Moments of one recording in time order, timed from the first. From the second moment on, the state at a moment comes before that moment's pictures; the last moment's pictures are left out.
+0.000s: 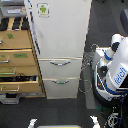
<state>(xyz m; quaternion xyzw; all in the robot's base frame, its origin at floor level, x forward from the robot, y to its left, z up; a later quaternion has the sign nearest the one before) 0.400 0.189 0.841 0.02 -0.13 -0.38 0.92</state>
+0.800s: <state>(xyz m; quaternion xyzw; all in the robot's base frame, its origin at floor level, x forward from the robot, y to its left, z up) 0.415 0.187 0.838 -0.02 -0.09 -0.37 0.93</state>
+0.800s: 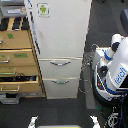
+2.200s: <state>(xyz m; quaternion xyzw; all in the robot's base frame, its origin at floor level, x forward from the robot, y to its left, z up) 0.587 0.128 0.941 0.01 -0.16 -0.36 0.92</state>
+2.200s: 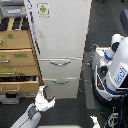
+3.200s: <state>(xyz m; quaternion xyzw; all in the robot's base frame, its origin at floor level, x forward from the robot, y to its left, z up) 0.693 0.120 1.008 0.02 -0.16 -0.27 0.95</state>
